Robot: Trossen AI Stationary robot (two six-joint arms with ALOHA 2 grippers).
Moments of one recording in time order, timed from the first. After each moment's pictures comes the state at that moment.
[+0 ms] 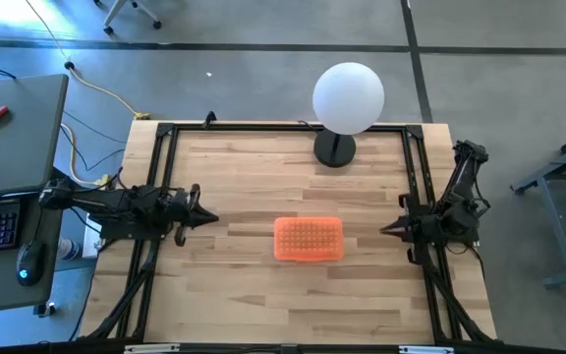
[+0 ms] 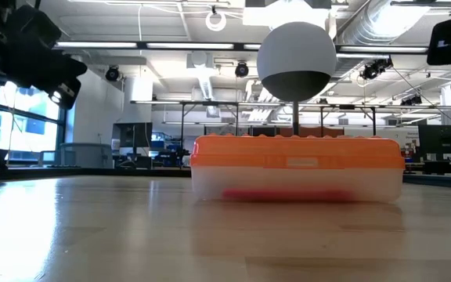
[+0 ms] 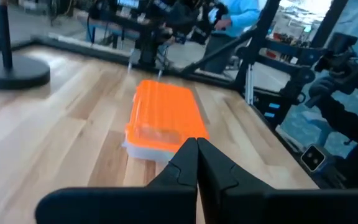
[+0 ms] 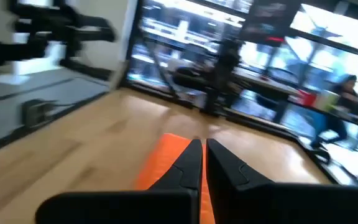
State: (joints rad) left arm -0.15 0.07 0.02 -0.01 -0.02 -0.25; right arm 1.02 0.01 0.07 -0.04 0.89 -0.27
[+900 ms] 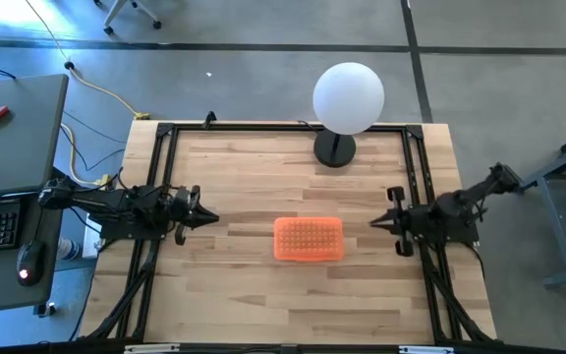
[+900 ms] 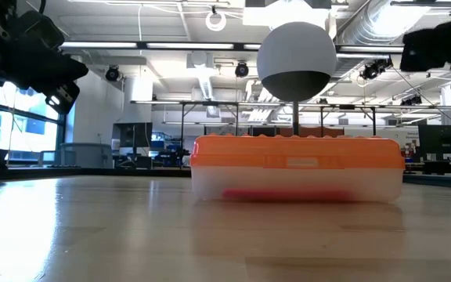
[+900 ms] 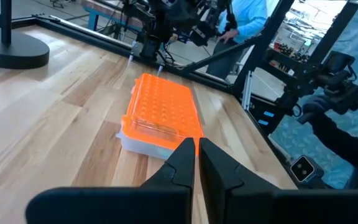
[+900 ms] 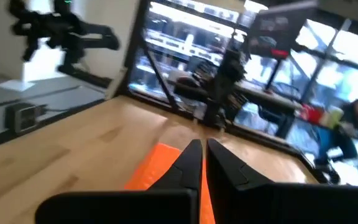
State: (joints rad) left arm -0.15 0.09 0.02 -0.01 -0.03 -0.37; right arm 0.48 0.02 0.01 0.08 0.31 -0.32
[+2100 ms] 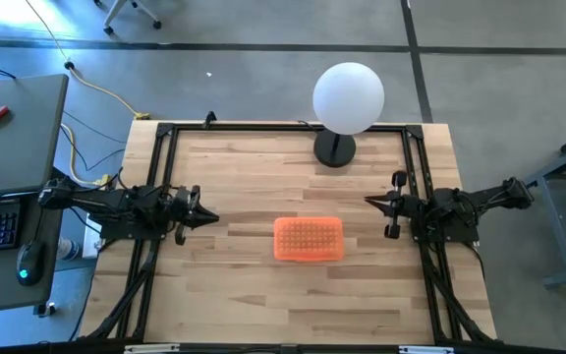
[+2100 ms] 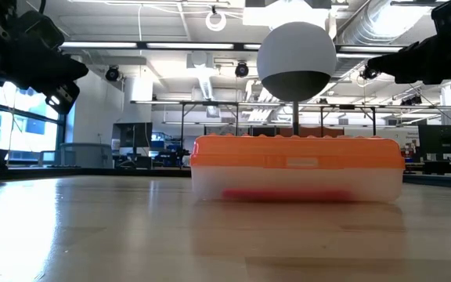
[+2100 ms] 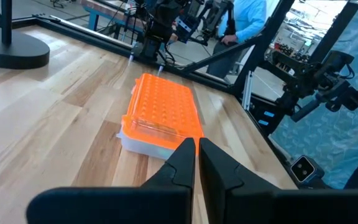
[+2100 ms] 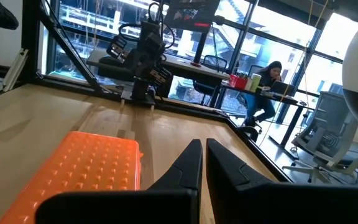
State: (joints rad) left arm -0.15 0.09 0.02 -0.01 -0.03 -0.37; right arm 0.23 0.03 0.01 0.07 0.40 -0.27
